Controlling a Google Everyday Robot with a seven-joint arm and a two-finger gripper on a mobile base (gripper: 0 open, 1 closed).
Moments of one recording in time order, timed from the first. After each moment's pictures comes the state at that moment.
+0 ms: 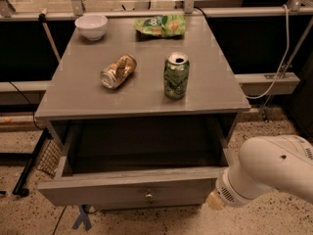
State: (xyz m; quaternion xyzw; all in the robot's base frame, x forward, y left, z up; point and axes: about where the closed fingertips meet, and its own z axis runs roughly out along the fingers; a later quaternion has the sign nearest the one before) arm 0.368 -0.166 0.638 -0.31 0.94 0.09 0.08
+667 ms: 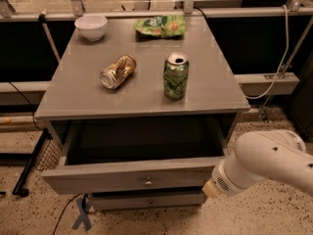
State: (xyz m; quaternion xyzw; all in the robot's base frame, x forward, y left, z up) arm 0.406 -0.161 0.627 -0.33 0.93 0.09 0.11
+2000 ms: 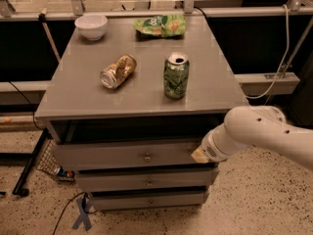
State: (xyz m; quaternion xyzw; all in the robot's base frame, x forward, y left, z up) arm 0.514 -0.144 0.639 -0.37 0.90 0.09 0.20
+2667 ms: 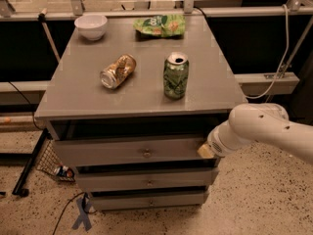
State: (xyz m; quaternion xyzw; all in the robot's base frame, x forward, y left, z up) arm 0.541 -0.171 0.628 -0.36 0.91 0.07 0.20
